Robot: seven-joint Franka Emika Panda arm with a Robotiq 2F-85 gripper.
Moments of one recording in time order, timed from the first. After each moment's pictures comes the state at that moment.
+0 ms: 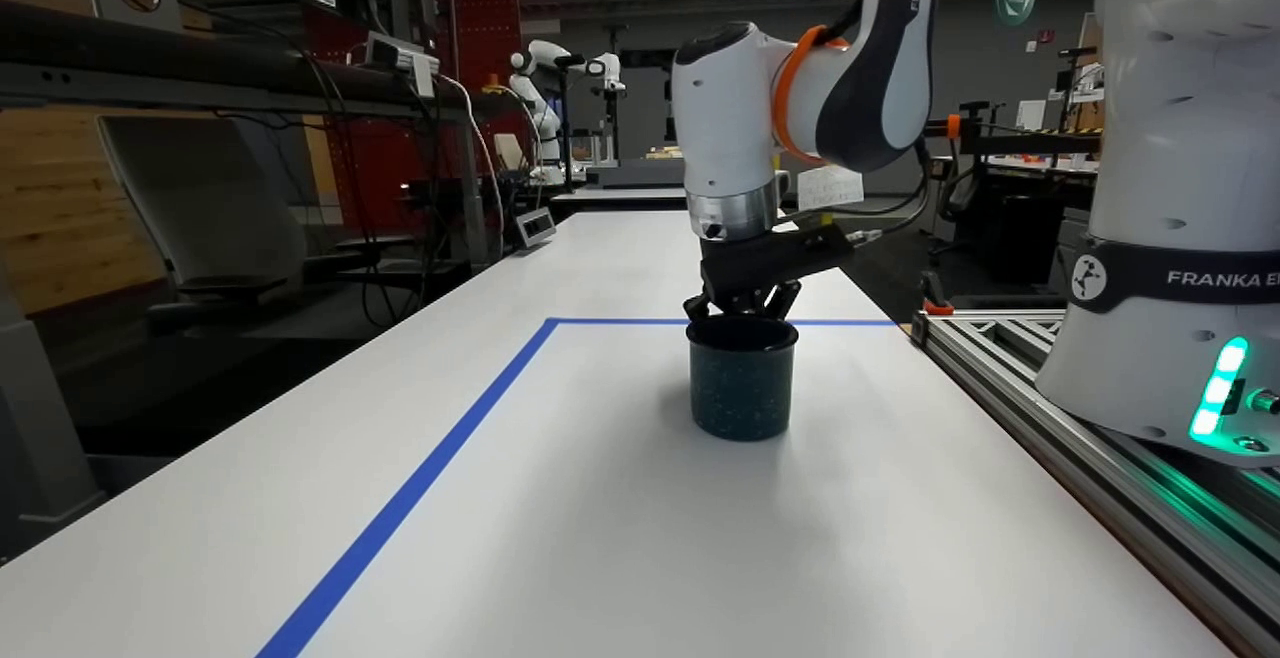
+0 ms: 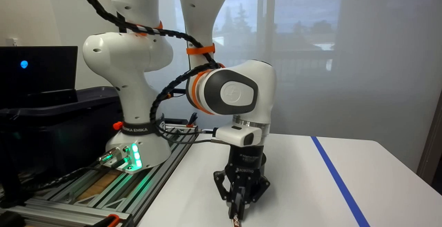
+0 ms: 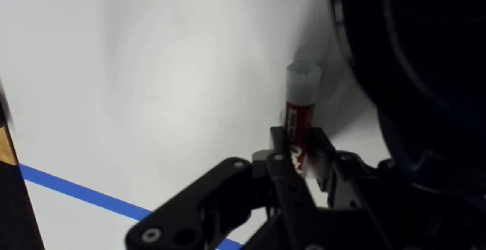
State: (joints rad) arm -0.25 0.20 -0.16 -2.75 -1.05 2.81 1.88
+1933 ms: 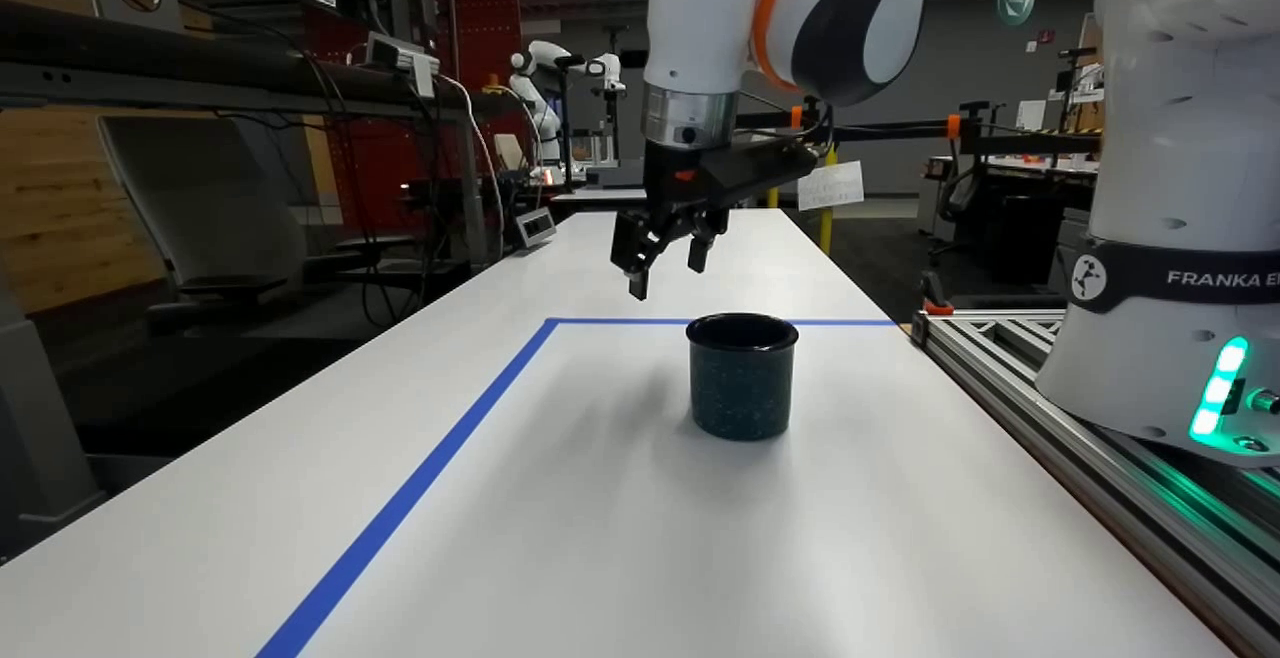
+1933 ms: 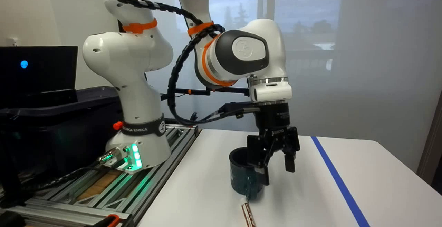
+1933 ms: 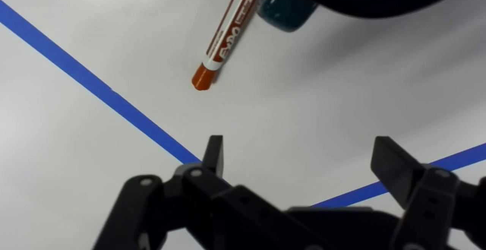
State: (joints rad) arm -0.25 -0.03 -0.08 -2.74 -1.01 2.85 1.33
